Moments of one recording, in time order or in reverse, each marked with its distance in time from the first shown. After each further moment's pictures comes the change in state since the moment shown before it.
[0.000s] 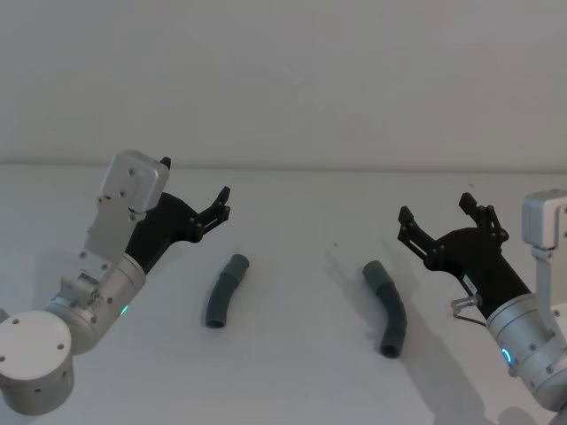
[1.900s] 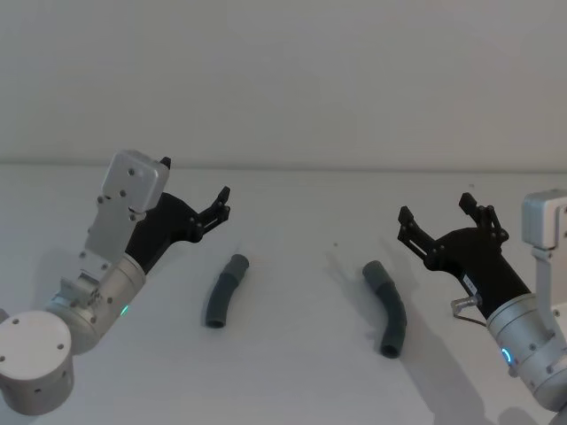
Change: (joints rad) left arm 0.000 0.000 0.000 0.000 0.000 0.000 0.000; right arm 0.000 0.000 0.000 0.000 0.000 0.000 0.000
